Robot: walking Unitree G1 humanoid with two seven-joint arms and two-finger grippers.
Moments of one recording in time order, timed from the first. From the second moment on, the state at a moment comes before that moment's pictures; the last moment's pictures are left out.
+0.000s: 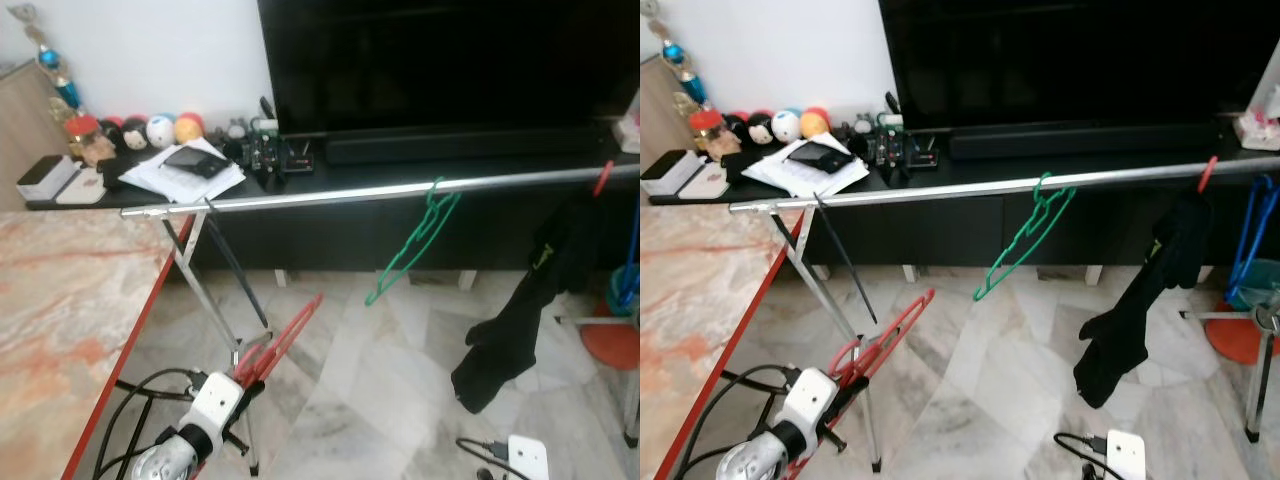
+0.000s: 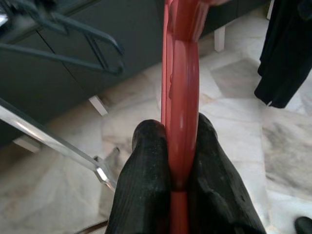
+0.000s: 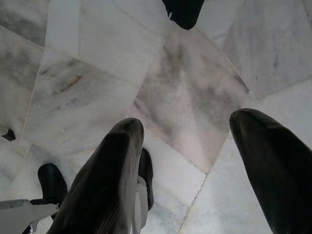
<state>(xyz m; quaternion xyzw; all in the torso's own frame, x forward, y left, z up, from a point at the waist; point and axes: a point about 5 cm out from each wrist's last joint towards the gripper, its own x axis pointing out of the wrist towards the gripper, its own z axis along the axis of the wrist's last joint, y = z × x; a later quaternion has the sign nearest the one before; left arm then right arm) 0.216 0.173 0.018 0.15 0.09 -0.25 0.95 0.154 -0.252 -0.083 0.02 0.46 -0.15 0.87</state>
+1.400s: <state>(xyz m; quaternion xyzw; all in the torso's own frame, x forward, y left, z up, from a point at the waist) 0.285 0.128 0.140 0.08 -0.03 -0.18 0.98 0.152 -0.254 -0.083 0.01 0.46 -0.16 0.87</state>
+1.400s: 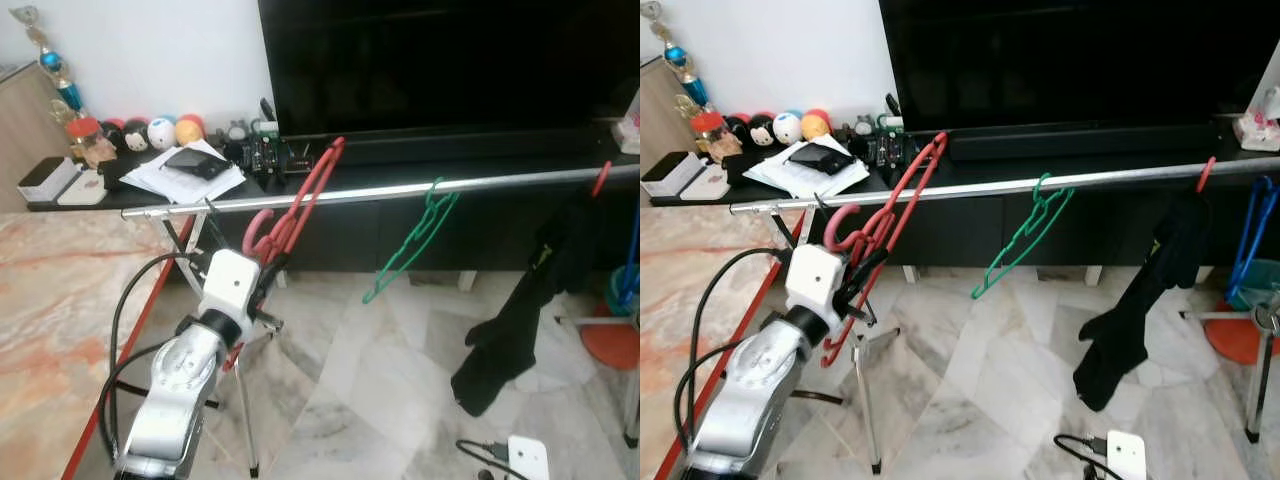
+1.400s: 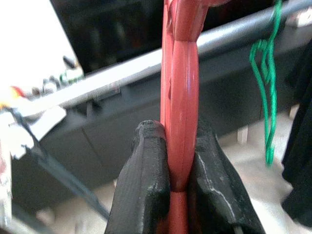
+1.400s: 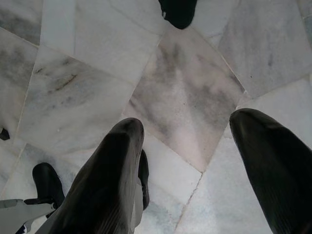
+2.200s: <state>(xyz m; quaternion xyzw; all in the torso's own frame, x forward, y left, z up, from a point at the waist) 0.265 0.123 0.092 0.16 0.14 -0.29 0.93 0.151 -0.254 -0.084 0.02 0.46 -0.16 0.87</state>
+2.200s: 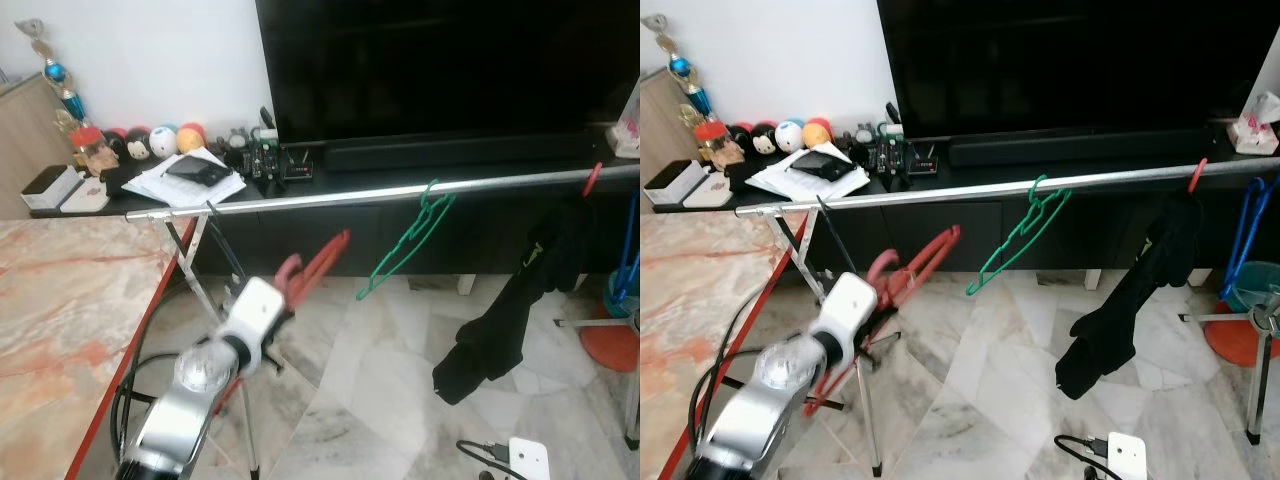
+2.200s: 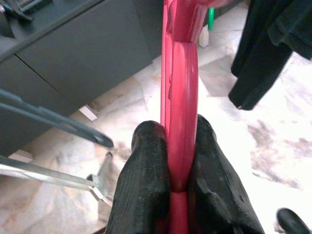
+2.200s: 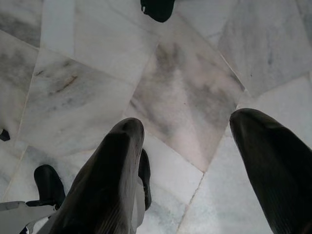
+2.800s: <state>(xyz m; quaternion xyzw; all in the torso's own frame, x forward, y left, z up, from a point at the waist) 0.302 0.103 0.120 0.16 0.11 -0.27 0.94 0.153 -0.254 -0.083 0.02 0.46 -0.16 0.87</state>
